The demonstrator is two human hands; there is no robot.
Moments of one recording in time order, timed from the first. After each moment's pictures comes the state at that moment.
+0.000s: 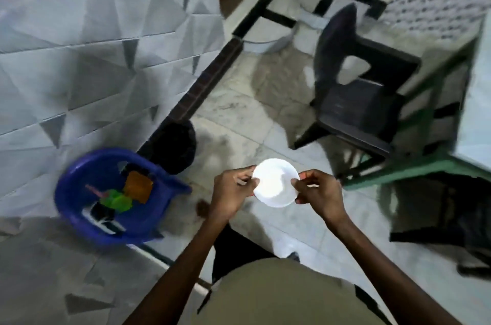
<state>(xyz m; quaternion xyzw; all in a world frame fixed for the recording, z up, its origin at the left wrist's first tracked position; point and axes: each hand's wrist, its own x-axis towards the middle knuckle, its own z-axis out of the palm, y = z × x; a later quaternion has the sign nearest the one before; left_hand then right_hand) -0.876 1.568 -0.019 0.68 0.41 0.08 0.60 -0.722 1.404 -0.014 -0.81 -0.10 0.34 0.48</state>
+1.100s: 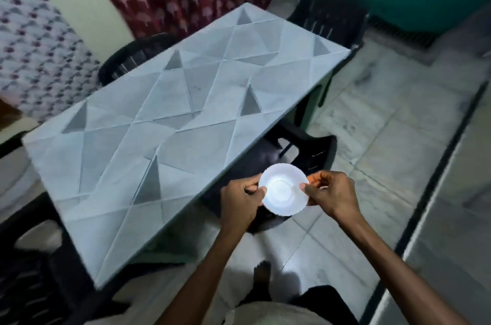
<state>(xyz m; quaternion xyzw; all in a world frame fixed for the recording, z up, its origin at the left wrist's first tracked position) -0.365 0.845 0.051 0.83 -0.08 -0.18 0.52 -0.456 0.656 0.060 -0.76 0.38 -0.04 0.52</state>
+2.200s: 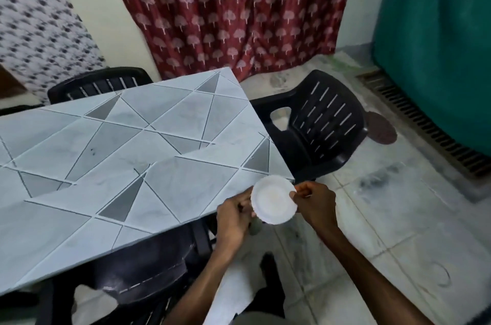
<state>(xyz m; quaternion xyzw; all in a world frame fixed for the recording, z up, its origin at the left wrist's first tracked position) -0.130 0.276 0.006 0.81 0.07 -0.08 0.58 -0.119 0.081 0.019 -0.86 0.22 -0.01 0.46</state>
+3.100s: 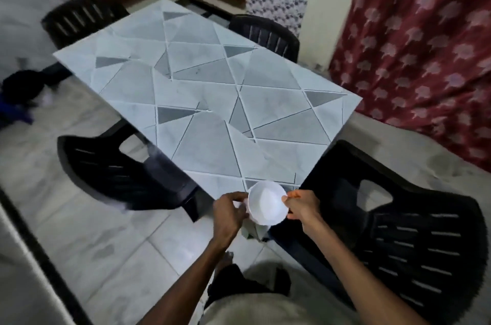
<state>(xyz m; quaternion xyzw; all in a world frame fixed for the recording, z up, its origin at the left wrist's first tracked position) -0.010 0.108 -0.043 0.69 0.49 0.20 0.49 0.174 0.026 -0.044 -0.83 -0.06 0.40 0.38</state>
